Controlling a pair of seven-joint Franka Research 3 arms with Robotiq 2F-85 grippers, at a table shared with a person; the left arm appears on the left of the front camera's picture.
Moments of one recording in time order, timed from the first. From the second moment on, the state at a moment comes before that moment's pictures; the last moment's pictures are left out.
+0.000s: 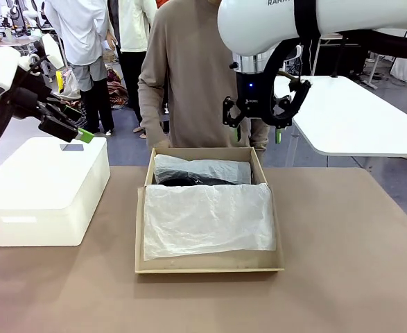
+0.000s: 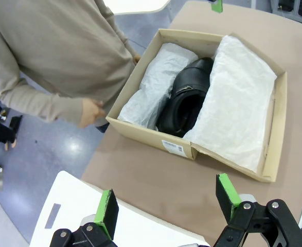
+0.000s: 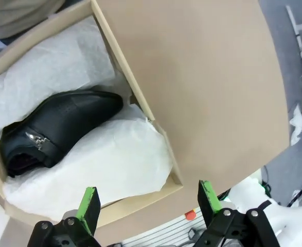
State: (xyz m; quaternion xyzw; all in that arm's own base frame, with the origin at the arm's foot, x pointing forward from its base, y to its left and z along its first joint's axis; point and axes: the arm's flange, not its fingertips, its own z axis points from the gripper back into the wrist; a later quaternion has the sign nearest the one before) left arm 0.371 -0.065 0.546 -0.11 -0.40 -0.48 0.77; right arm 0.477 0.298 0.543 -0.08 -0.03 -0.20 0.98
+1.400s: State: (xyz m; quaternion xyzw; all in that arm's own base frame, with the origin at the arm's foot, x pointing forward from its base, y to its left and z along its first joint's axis) left arm 0.371 -0.065 0.546 -0.11 -0.40 -0.48 0.77; right arm 0.496 0.195 0.557 -0.02 -0.07 0.05 1.00
